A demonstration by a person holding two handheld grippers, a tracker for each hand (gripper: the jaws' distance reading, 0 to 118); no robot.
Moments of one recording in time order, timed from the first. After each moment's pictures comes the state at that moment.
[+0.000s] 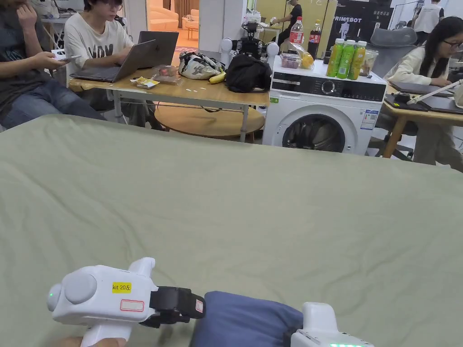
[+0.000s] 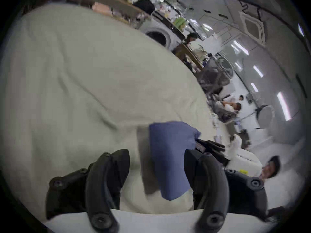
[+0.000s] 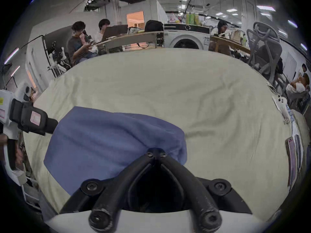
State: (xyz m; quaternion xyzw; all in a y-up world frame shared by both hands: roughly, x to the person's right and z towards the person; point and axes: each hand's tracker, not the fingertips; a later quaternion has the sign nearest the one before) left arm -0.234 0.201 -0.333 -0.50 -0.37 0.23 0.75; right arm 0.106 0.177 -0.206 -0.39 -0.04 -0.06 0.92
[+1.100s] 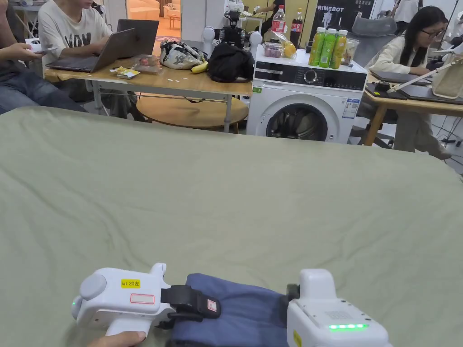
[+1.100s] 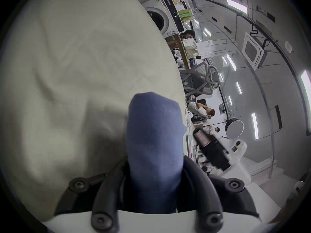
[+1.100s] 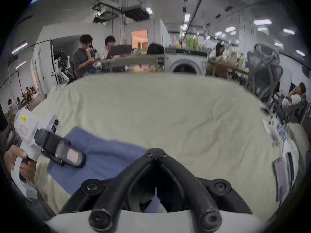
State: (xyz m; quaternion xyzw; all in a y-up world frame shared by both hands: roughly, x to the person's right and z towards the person) left arm -0.195 0.160 -0.343 -0.53 -0.42 0.35 0.65; right arm 0.115 0.220 -0.193 -0.26 -0.05 -0.01 0.96
